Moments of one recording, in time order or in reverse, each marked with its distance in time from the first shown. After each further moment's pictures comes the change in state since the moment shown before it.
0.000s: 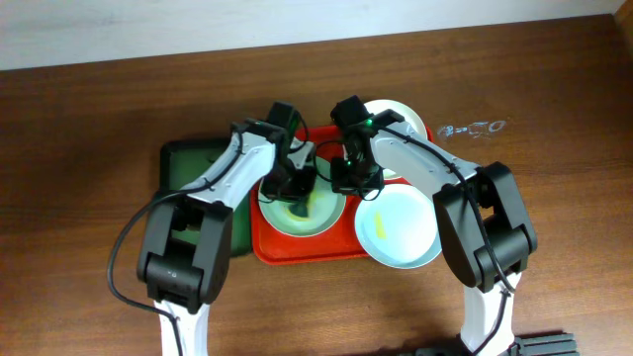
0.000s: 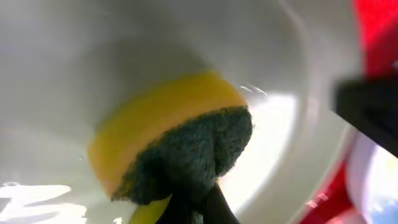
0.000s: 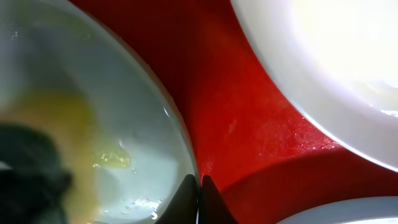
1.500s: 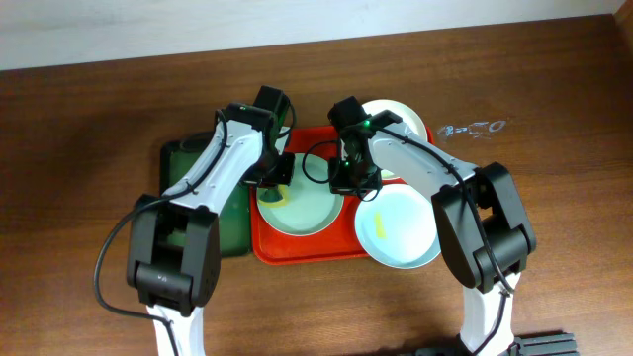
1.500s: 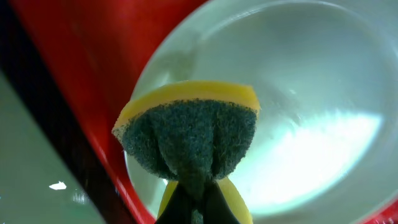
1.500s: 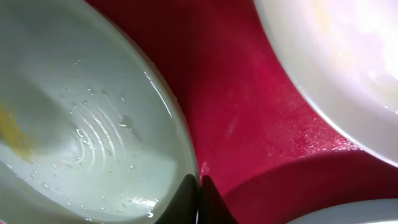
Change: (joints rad) left arm 0.046 -0.037 0.097 -0.126 -0.301 -0.042; right arm 0.008 0.000 0.002 0.003 0.003 -0.002
